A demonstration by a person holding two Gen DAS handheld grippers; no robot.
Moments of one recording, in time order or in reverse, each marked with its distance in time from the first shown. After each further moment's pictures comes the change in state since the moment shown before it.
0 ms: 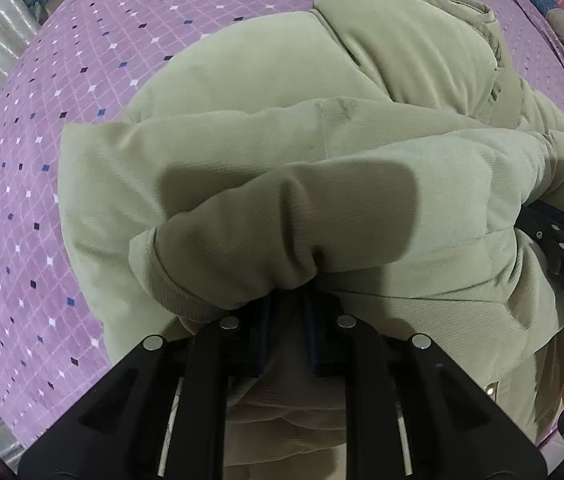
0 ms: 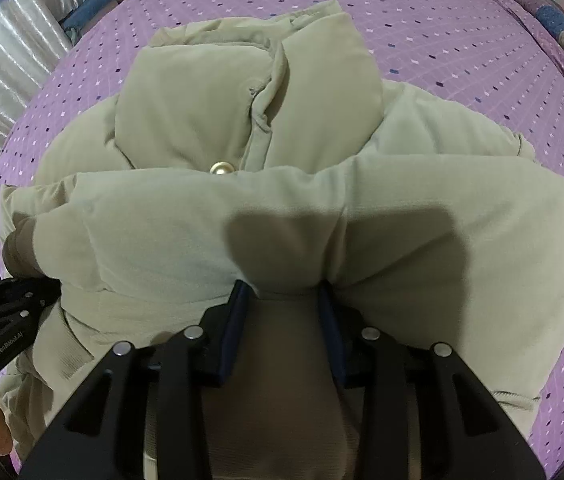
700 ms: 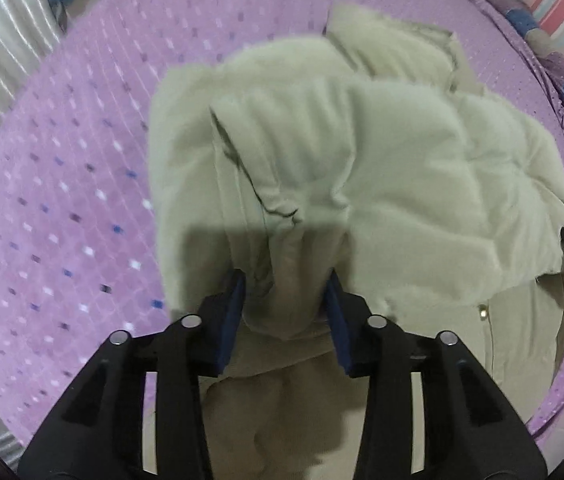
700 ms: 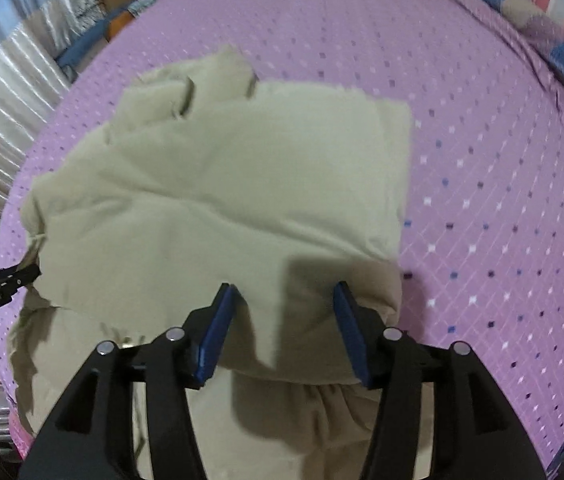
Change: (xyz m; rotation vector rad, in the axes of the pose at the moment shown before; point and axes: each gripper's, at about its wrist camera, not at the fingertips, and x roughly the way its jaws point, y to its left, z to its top) left arm -0.042 0.031 -0.063 -0.039 -0.095 -0.069; right arm -0.081 -0.100 -0.078 0.095 -0.065 0.021
